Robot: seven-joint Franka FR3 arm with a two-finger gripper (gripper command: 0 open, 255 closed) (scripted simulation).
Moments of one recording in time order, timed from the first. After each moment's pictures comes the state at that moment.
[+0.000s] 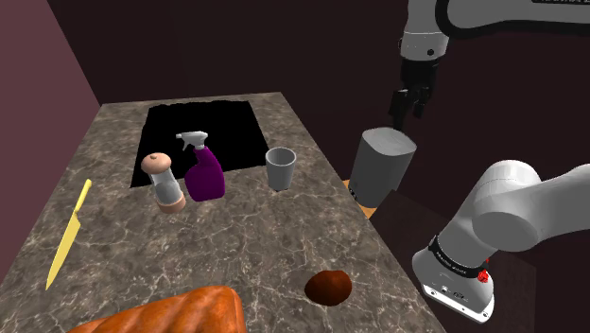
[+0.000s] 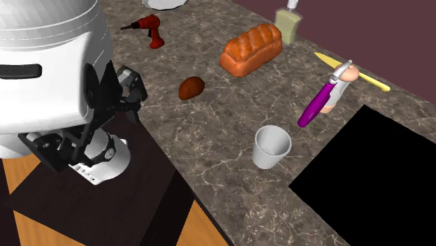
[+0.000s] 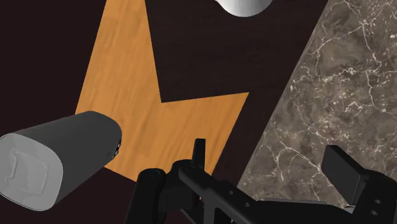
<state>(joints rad) 0.02 -0.79 -0.07 -2.42 -0.11 1.46 0.16</state>
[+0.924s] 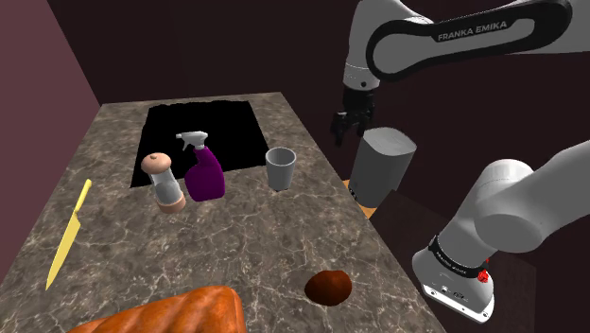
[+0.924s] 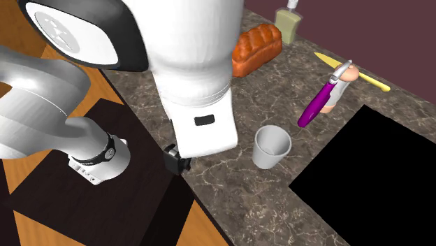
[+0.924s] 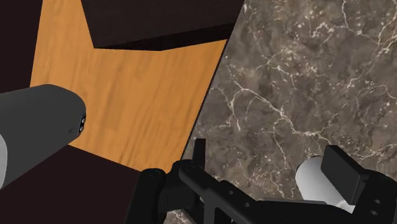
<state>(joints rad) 0.08 -0.49 -0.01 -2.45 0.00 1.89 0.26</state>
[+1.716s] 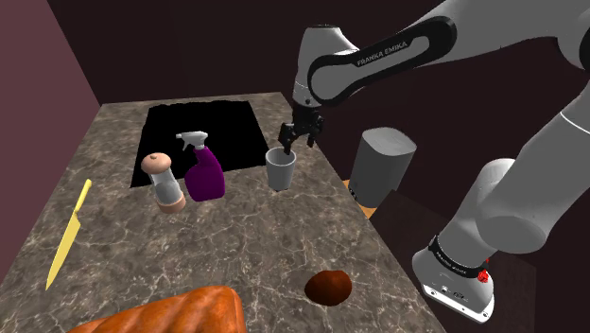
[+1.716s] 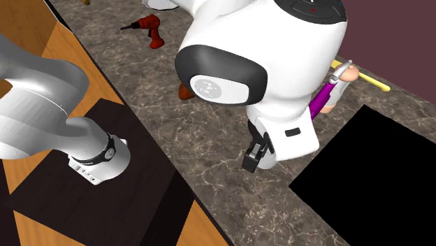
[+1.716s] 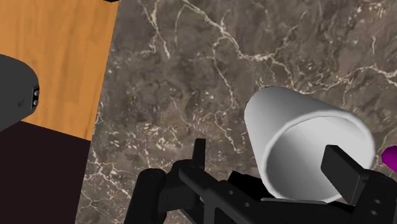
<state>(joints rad) 0.13 -0.11 0.04 -2.27 0.08 2.22 0.33</state>
